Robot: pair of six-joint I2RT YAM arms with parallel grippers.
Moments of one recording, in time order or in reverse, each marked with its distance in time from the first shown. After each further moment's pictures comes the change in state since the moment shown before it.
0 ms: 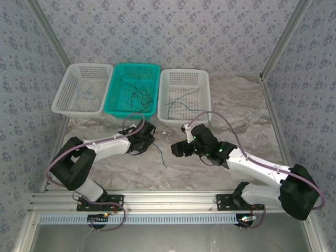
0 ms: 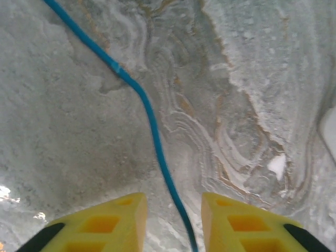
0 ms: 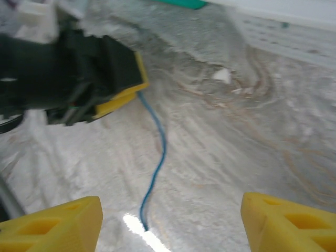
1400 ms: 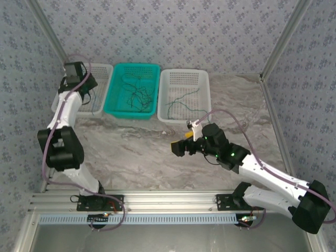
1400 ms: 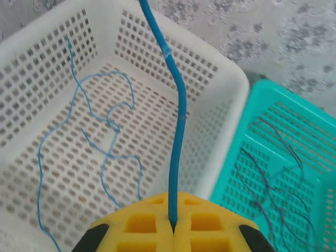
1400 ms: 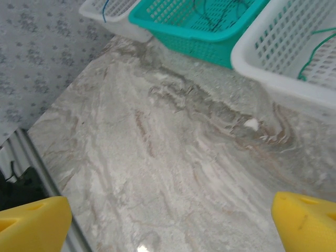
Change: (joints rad) left arm 0.830 0.209 0.793 -0.153 0.126 1.038; right arm 0.002 -0.185 0.015 0.002 0.006 -0.012
